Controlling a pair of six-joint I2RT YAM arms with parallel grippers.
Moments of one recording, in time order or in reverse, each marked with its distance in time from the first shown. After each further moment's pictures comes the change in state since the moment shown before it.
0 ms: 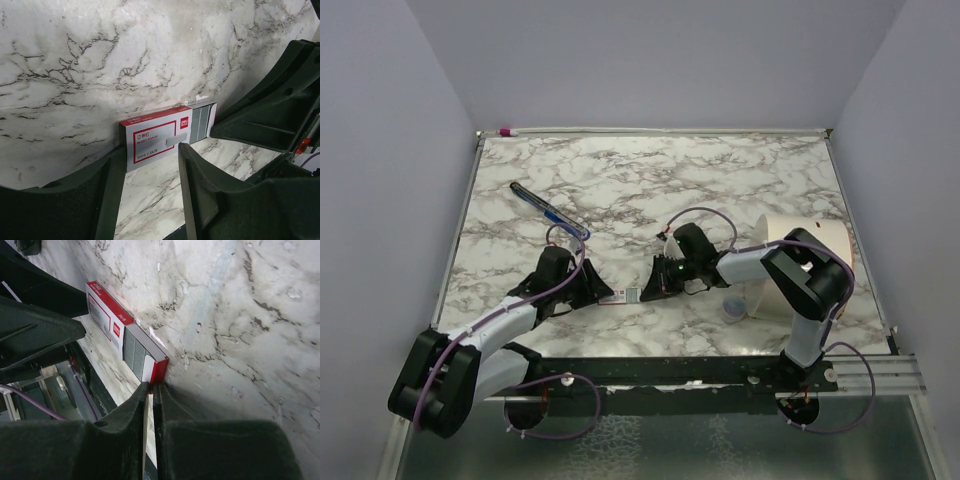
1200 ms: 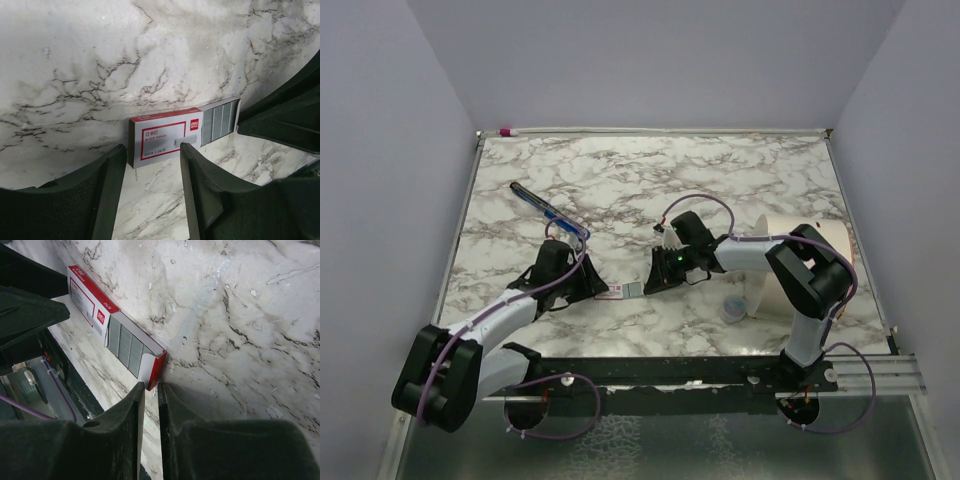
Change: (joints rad) left arm 0.026 0.019 0.060 -0.089 -0.072 0.106; right arm -0.031 0.009 0.143 -0.264 0.027 -0.208
